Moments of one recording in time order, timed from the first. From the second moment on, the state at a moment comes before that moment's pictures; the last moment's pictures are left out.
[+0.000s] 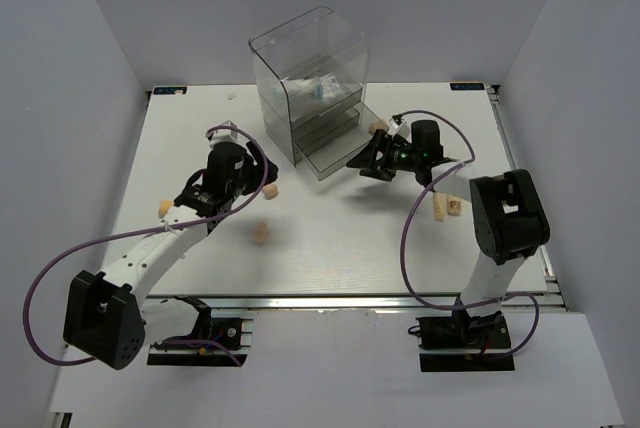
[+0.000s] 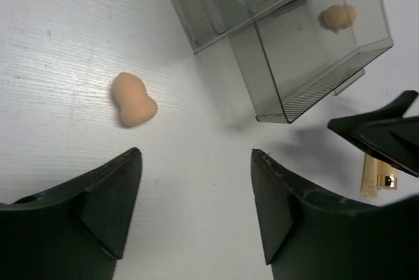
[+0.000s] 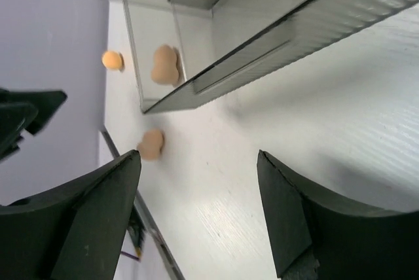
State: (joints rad) left arm -0.43 1.19 0.83 -0.18 -0.17 -0.69; right arm 0.28 1.82 0.99 0.30 -0.74 0.73
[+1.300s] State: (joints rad) left arm -0.35 1.72 1.17 -0.44 -0.15 -1.04; right arm 0.12 1.32 1.00 -0.33 -0.59 -0.16
